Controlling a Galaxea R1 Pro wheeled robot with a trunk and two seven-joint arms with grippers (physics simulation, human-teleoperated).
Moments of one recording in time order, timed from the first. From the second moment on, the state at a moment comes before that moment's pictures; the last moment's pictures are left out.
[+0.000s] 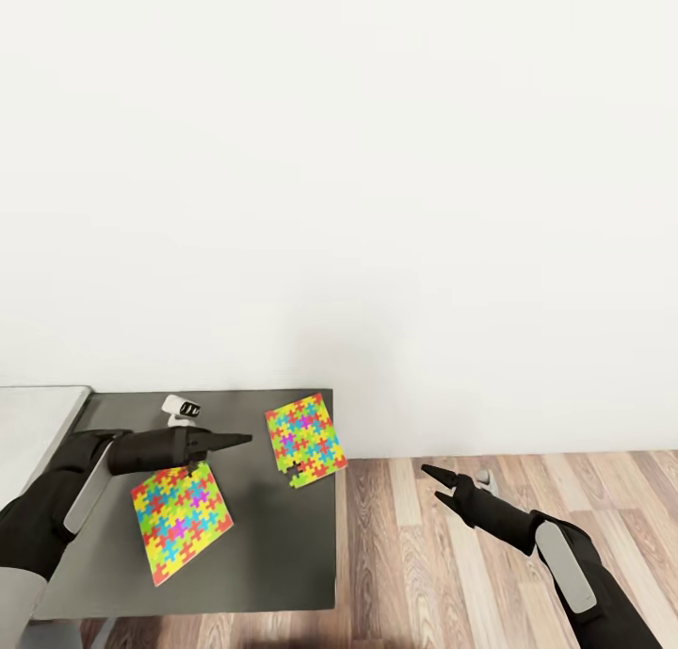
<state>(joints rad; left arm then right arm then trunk) -0.58 0.35 -0.03 -1.17 0.40 0.95 -1.47 -0.38 -0.13 -0.19 -0.97 -0.75 0.81 0.59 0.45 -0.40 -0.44</state>
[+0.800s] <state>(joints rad) -0.58 0.35 -0.03 -1.17 0.40 0.94 -1.46 -0.41 -0.12 -0.16 -0.97 -0.74 0.81 0.58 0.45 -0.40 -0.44</state>
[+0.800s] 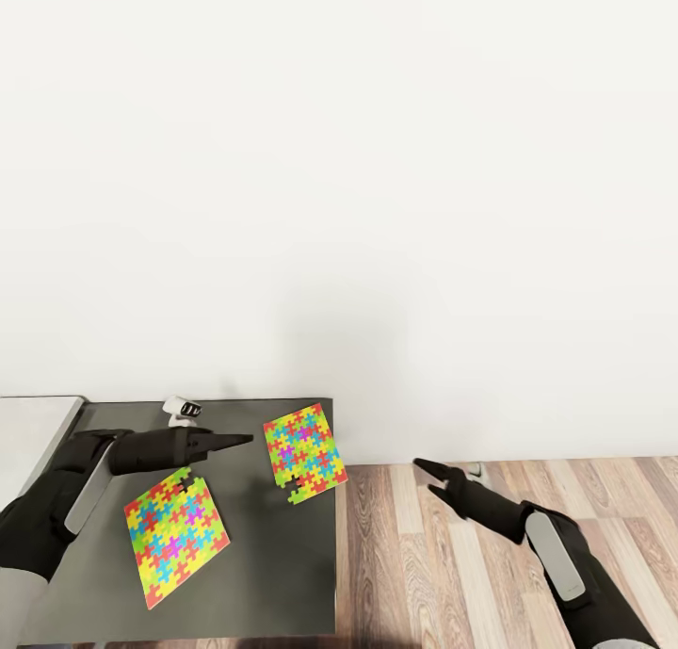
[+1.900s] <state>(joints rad) -0.58 0.35 -0.03 -1.18 0.40 0.94 -1.46 -0.57 -0.11 -0.03 -0.74 -0.74 0.77 0.59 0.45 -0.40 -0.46</state>
